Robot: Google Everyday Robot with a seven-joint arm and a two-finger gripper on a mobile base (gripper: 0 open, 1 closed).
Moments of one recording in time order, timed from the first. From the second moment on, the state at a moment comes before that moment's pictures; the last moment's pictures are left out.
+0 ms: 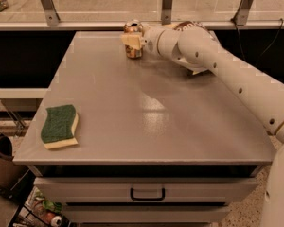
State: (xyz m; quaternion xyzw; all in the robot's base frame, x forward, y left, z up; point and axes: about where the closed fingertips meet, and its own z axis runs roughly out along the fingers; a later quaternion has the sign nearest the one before) arm 0.813 0.015 0.902 -0.28 0.70 0.24 0.61
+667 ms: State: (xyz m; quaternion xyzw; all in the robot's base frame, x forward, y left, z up) arm 0.812 0.021 0.901 -0.29 0.70 0.24 0.61
